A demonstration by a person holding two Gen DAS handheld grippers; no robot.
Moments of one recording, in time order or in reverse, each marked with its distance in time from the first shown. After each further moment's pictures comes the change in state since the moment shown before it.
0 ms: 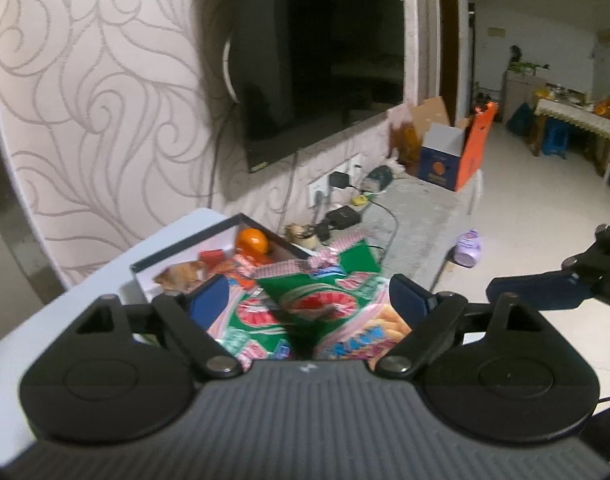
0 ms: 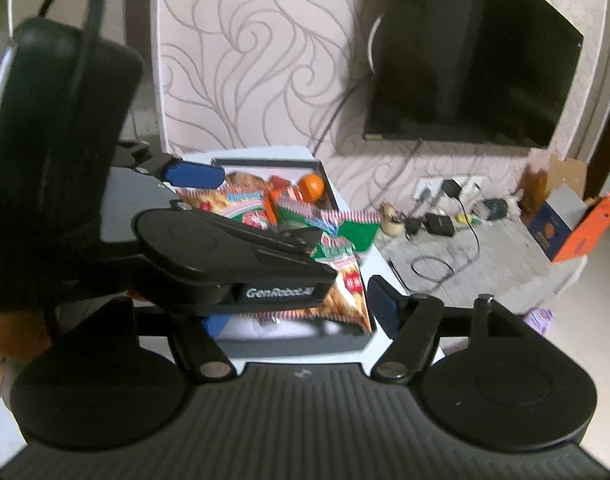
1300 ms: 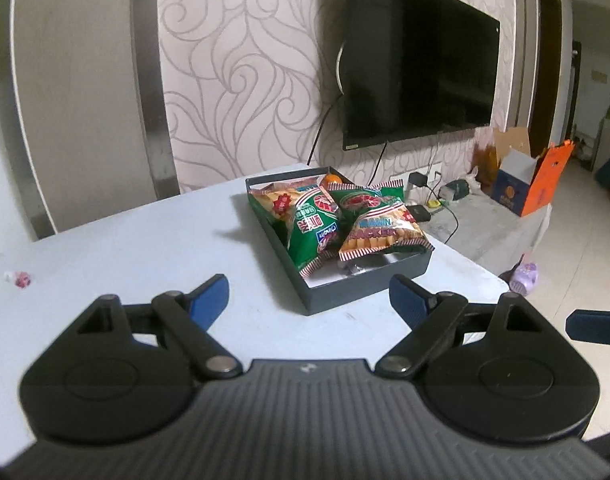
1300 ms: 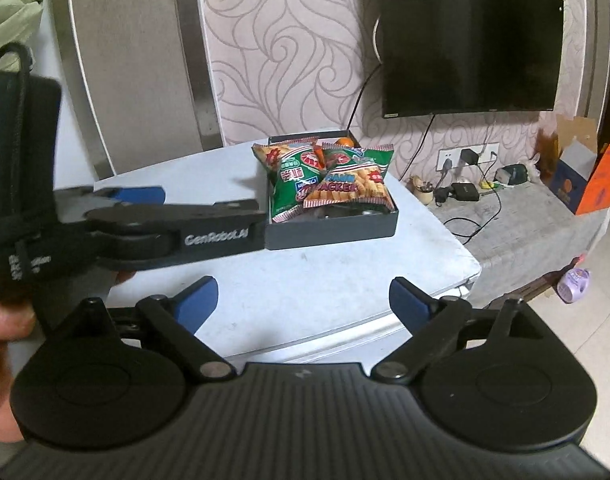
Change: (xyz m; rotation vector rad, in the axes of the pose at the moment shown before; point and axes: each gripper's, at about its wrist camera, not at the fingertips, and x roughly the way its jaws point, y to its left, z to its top) left arm -0.157 -0.054 -0.077 -0.245 -0.012 0.305; right arm -0.167 0.006 -0.126 0.117 -0.048 0.144
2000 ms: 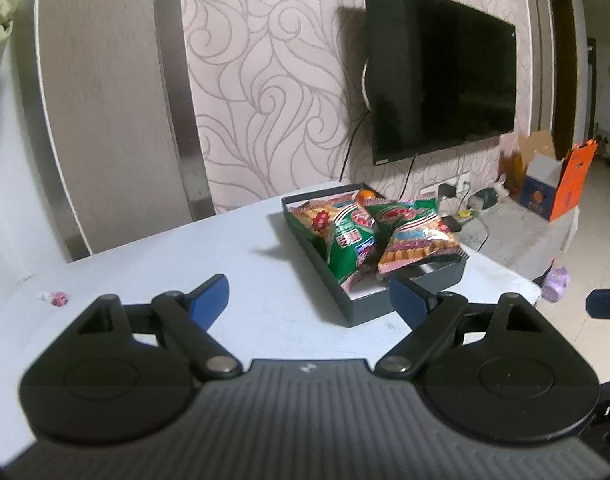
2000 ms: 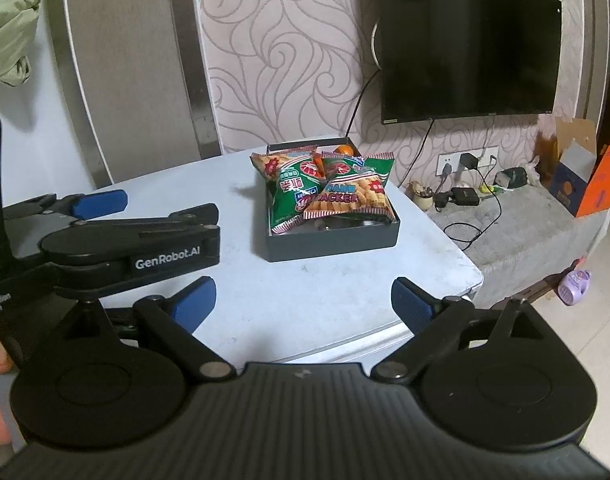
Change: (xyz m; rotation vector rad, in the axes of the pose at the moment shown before) left arm -0.011 0.006 0.000 0.056 -0.048 0.114; right arm 0.016 -0.001 0.013 0.012 -0.011 -0.001
